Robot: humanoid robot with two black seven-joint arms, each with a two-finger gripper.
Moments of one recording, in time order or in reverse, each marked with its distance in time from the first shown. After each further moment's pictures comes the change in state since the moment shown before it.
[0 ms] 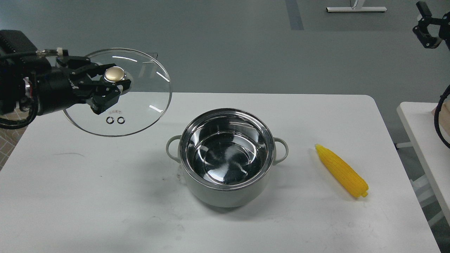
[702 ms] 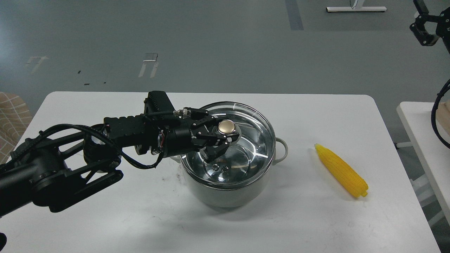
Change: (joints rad) left arm -0.140 -0.688 0.107 -0.034 0.255 -0.120 0.056; right arm 0.006 0.010 0.000 0.003 0.002 0.000 0.000
